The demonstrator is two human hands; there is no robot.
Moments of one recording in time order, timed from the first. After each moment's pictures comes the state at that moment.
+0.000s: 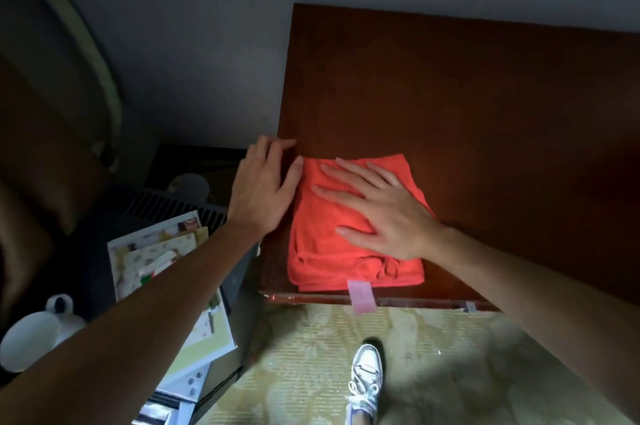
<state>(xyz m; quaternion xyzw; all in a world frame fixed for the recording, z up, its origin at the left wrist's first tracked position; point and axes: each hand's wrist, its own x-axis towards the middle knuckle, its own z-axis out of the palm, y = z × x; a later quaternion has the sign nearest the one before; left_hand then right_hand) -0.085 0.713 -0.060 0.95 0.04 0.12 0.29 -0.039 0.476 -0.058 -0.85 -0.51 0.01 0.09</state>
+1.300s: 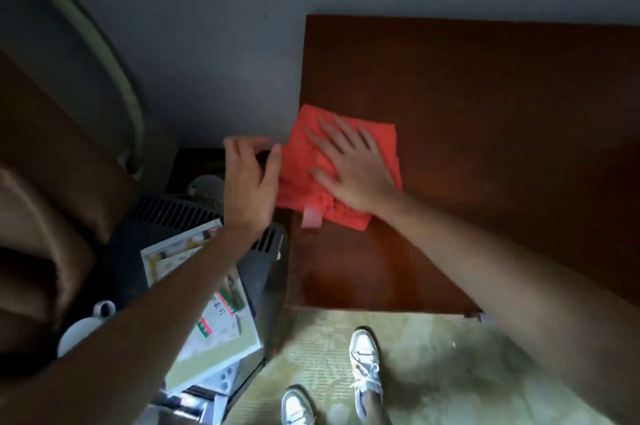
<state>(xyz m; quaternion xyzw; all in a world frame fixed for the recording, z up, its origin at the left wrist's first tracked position) -0.076 0.749 -0.028 0.87 0.13 0.20 0.43 0.018 0.571 -0.054 -0.93 -0.36 0.00 0.10</state>
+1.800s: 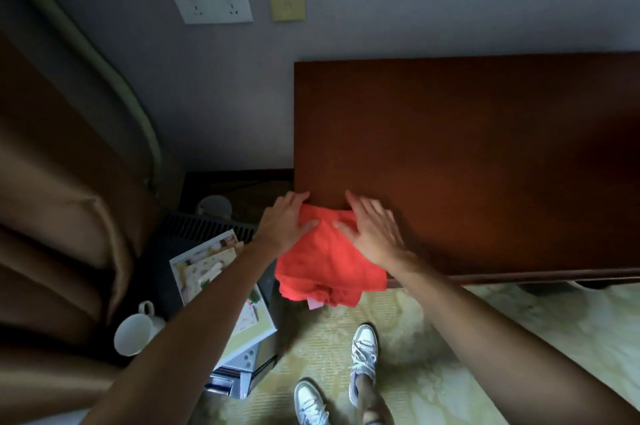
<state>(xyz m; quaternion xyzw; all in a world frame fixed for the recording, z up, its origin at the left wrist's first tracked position) -0.110 0.723 -0.003 0.97 0.01 -0.13 0.21 -0.098 0.514 0.002 -0.96 -0.17 0.12 0.16</state>
